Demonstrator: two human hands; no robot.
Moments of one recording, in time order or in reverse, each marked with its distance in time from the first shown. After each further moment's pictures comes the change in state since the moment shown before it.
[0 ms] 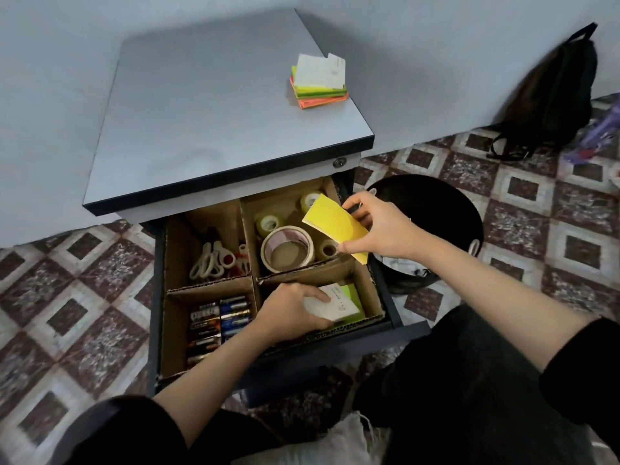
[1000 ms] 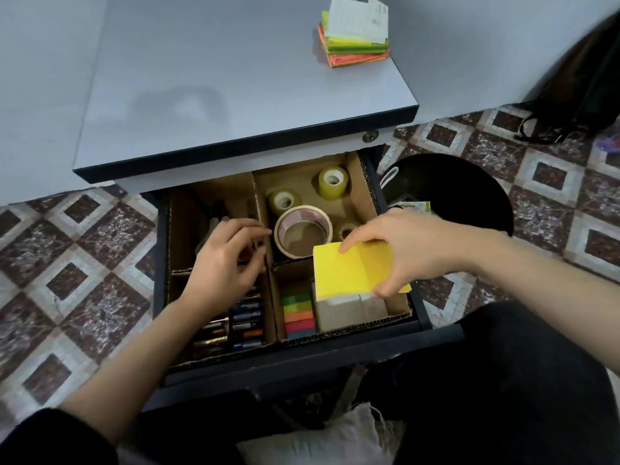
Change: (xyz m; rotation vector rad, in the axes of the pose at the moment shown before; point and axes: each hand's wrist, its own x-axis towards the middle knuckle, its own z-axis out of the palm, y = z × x) left_hand -0.021 -0.065 -0.065 0.120 0.520 0.261; right_hand -0.012 -0.034 -0.002 -0.607 -0.500 -0.179
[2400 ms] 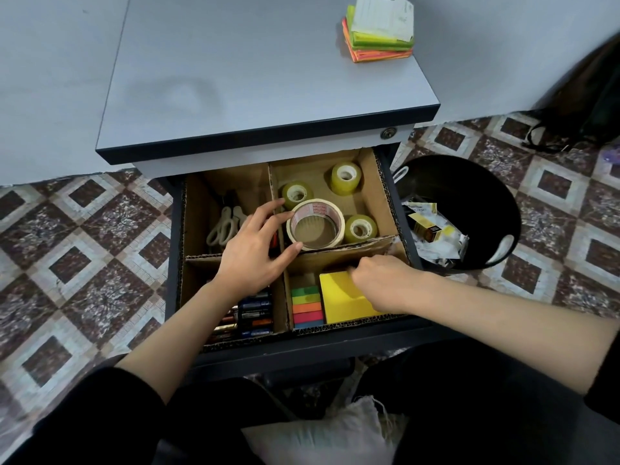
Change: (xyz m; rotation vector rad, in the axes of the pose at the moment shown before) left_hand 0.008 -0.005 0.025 0.040 -0.089 -0.126; right_hand 0.041 -0.029 0.064 -0.385 -0.198 0.056
